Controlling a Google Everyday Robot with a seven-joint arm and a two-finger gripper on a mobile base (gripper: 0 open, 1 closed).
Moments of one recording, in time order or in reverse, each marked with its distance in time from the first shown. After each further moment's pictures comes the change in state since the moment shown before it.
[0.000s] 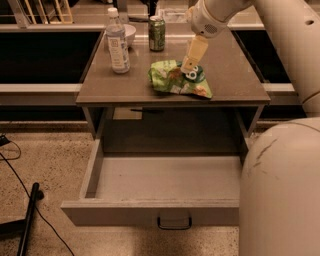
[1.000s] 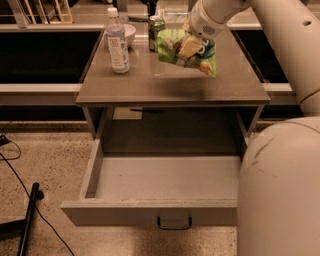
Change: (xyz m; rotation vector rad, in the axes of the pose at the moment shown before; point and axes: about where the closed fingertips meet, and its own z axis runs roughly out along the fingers) arm -0.004 0.005 0.006 -0.020 -0.010 0.005
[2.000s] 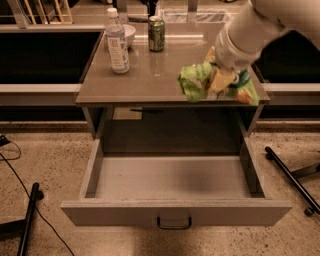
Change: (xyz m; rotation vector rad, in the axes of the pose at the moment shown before) arm 0.049 0.119 -0.062 -0.016 0.202 -0.167
